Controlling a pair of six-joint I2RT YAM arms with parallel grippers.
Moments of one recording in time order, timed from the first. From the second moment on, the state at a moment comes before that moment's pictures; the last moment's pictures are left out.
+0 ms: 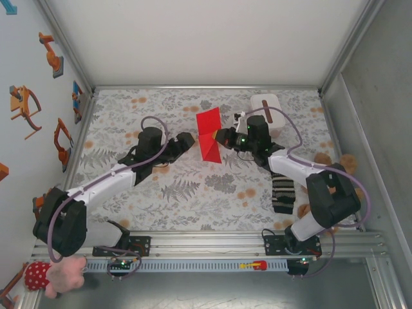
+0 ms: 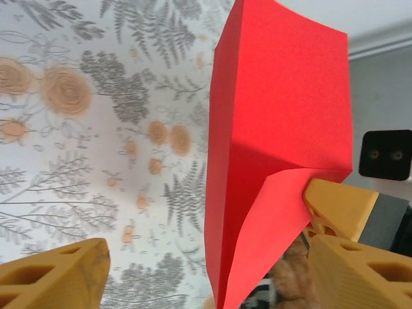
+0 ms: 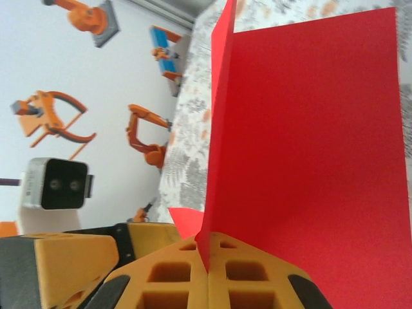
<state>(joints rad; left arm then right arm) -0.58 1.30 0.73 0.09 0.27 -1.03 0.48 1.54 0.87 0.31 -0.60 0.92</state>
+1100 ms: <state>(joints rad) -0.63 1.37 0.72 0.55 0.52 -1.06 0.46 1.52 0.89 0.53 -0.78 1.10</state>
